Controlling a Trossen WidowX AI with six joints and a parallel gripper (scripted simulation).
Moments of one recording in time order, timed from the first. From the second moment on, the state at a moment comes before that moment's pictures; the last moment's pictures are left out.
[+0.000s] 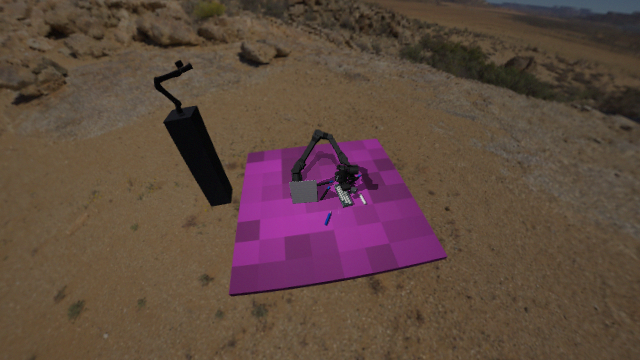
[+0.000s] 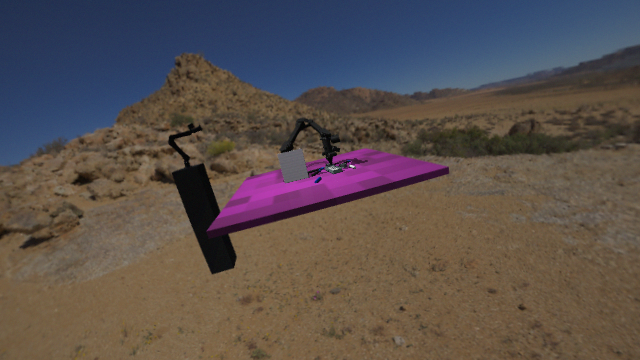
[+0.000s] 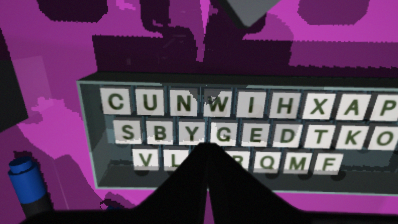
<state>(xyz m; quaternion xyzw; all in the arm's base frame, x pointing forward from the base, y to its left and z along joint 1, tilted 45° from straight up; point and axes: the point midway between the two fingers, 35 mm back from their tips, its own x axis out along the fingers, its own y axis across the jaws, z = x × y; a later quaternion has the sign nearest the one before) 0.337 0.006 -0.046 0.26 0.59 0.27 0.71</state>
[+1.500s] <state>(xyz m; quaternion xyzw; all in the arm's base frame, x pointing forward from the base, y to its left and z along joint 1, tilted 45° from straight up) 0.322 -0.058 -0.108 0.26 0.59 0.26 0.71</state>
